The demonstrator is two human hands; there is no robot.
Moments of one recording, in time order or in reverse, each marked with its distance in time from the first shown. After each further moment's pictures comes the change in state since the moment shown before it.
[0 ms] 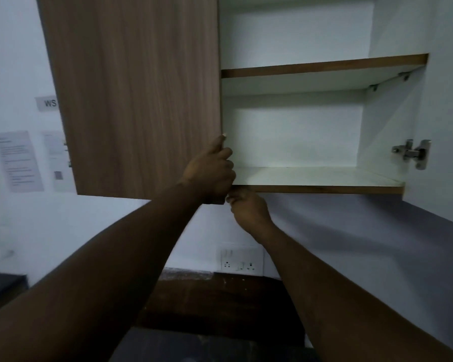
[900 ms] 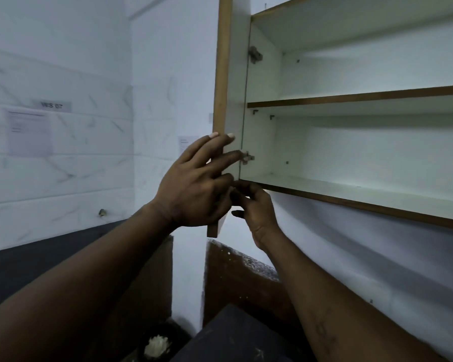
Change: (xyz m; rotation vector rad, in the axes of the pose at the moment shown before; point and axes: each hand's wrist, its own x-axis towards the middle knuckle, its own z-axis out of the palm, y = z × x) left_hand -0.330 -0.078 -0.071 -0.059 0.399 -0.376; right_hand -0.124 -0.197 0.178 0.850 -0.442 -0.207
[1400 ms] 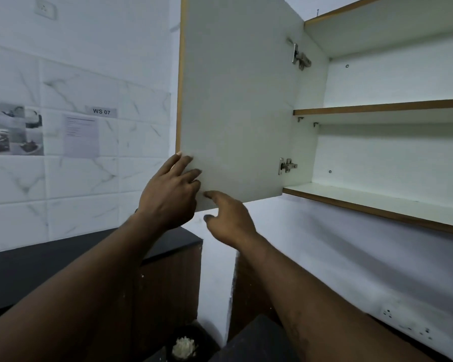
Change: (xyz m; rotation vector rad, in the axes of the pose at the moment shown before) left_hand -0.120 -0.096 -0.032 0.382 -0.537 -0.304; right_hand 0.003 0.017 0.153 -0.834 -0.269 -0.252
